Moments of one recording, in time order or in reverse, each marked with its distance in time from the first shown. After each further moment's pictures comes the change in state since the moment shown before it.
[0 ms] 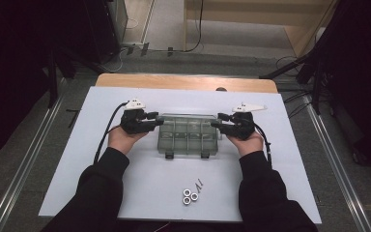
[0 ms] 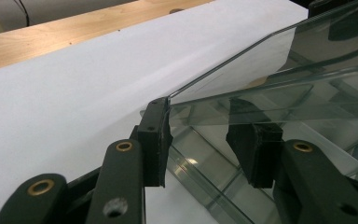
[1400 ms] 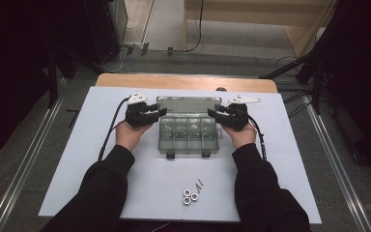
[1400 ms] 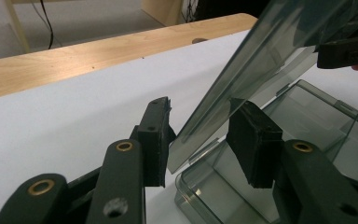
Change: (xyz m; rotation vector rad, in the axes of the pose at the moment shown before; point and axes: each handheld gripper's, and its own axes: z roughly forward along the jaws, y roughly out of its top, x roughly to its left) left arm 0.013 0.007 0.024 -0.097 0.064 -0.056; right arm -0.016 0.011 0.031 -0.047 -0.054 0.032
